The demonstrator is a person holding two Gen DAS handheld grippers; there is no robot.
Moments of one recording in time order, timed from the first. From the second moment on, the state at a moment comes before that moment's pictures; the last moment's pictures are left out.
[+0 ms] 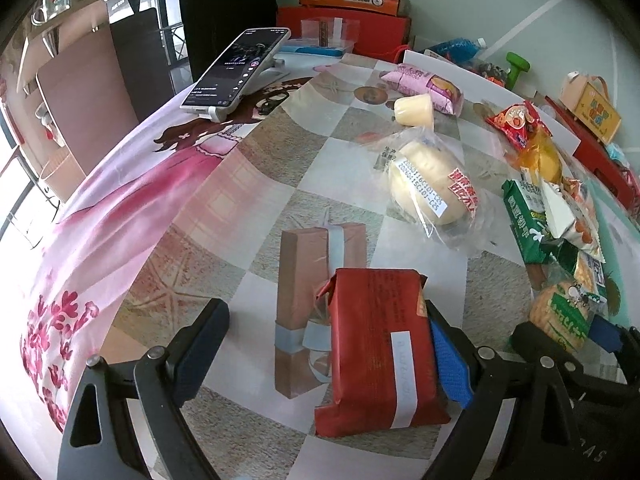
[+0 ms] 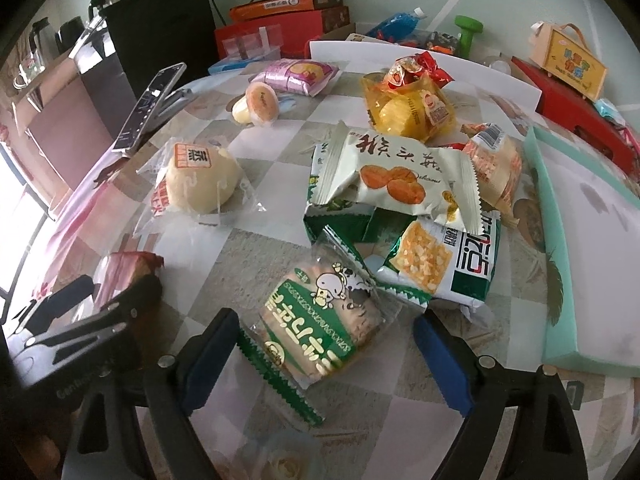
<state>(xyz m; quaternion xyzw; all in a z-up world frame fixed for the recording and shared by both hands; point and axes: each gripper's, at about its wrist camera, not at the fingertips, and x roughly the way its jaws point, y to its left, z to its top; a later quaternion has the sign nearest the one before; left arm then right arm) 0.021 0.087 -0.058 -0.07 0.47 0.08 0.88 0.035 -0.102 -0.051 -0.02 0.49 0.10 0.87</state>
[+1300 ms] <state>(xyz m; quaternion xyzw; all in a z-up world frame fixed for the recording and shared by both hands) 0.011 0.079 -0.030 -0.08 0.45 0.04 0.89 0.019 -0.107 -0.030 0.00 0.46 0.15 0.88</state>
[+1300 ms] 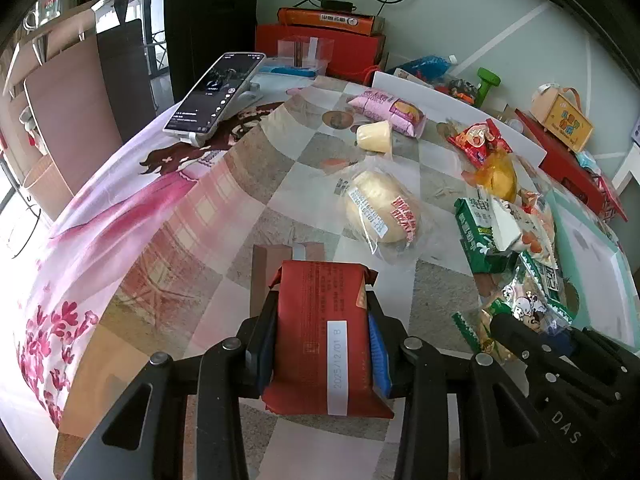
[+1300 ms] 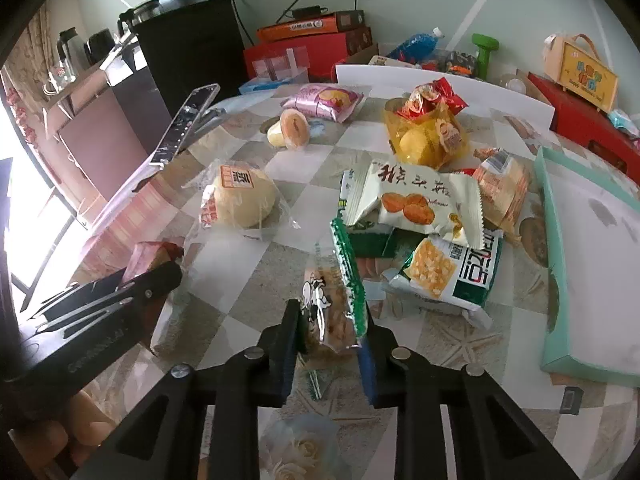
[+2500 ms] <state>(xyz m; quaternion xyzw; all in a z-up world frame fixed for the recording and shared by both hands) 0.040 -0.026 0.069 -0.06 0.39 -0.07 0.92 0.022 -0.211 0.068 0.06 0.35 0.03 0.93</state>
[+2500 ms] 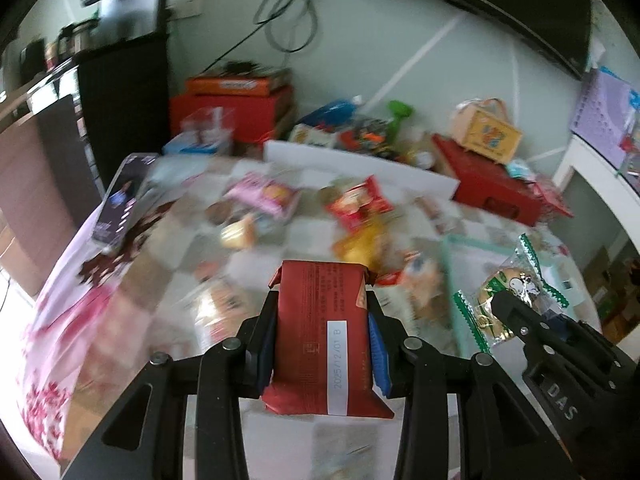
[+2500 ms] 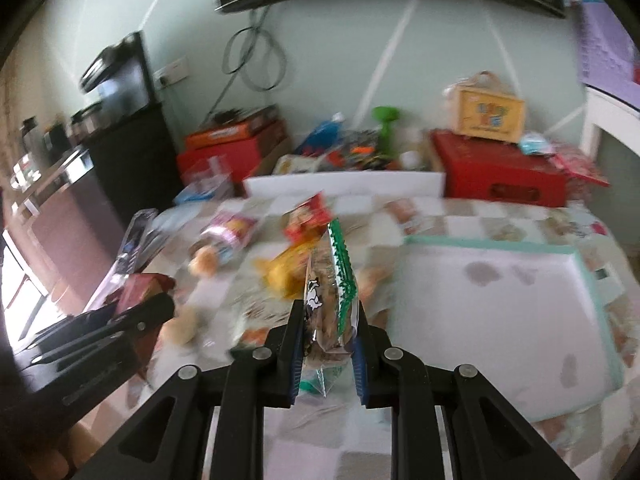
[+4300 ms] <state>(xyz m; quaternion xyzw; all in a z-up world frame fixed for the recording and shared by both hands) 0.121 -0.270 -0.003 0.03 0.41 -0.29 0.86 0.048 -0.438 -0.008 0.17 0.38 -0.36 0.84</state>
